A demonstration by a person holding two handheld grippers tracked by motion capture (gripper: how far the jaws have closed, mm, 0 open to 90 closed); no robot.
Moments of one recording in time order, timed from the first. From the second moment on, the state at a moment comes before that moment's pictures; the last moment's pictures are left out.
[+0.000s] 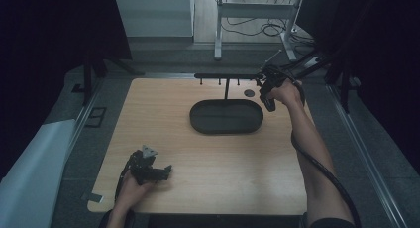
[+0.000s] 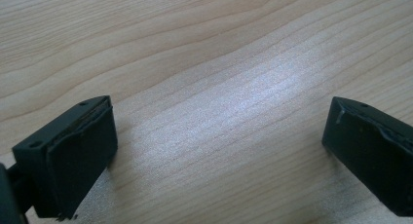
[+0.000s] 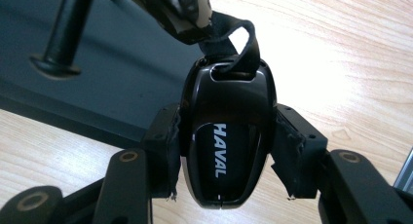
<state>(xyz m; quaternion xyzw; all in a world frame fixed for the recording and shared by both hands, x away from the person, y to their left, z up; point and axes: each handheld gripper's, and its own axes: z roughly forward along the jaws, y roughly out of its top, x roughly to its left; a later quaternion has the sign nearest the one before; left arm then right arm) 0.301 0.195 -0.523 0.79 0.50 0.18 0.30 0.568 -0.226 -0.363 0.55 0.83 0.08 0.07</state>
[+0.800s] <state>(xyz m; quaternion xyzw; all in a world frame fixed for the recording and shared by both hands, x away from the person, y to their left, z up) 0.301 0.195 -0.523 0.79 0.50 0.18 0.30 0.565 -0.203 -0.397 0.52 0.84 0.10 0.10</state>
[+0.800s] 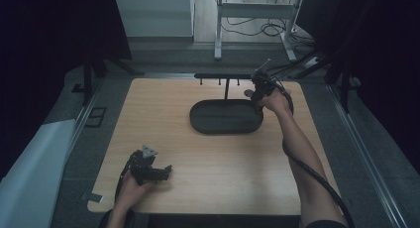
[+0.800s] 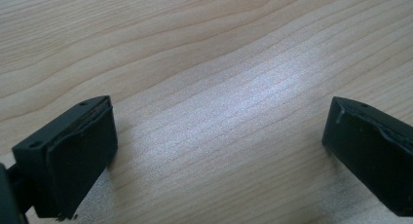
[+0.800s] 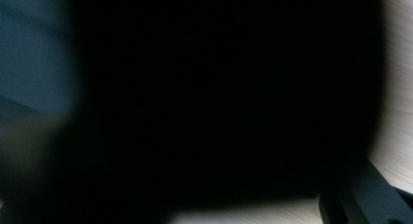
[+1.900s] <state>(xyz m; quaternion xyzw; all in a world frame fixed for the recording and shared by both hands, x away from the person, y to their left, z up) 0.301 0.195 -0.523 0.79 0.50 0.18 0.30 0.547 -0.203 -0.385 0.47 0.86 0.16 0.12</state>
